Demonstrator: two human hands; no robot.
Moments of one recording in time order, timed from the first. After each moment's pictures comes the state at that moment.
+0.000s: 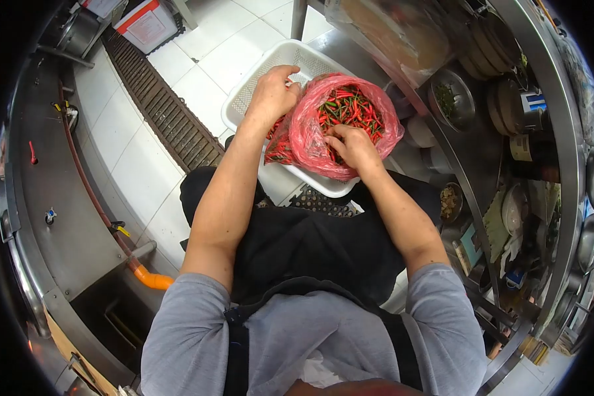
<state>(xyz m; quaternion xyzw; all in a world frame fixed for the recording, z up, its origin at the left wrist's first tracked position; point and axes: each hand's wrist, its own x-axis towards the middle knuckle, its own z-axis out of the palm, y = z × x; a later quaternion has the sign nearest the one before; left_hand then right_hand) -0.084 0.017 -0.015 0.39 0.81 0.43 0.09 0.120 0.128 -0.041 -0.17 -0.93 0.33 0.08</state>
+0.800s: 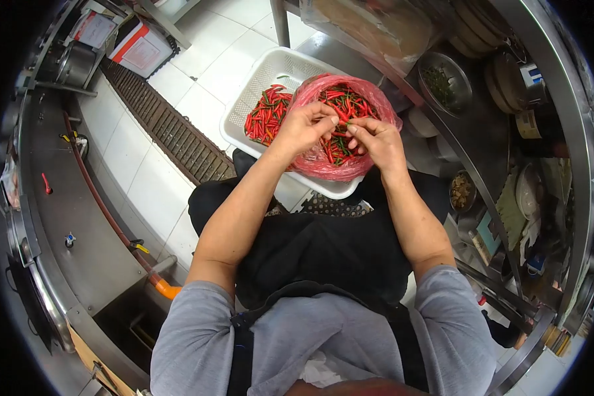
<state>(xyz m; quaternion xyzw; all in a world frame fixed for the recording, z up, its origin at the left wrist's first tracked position) -0.009 0.031 -0.017 0.32 0.58 0.59 0.46 0.150 0.144 -0.008 -0.32 -0.64 0.68 0.17</state>
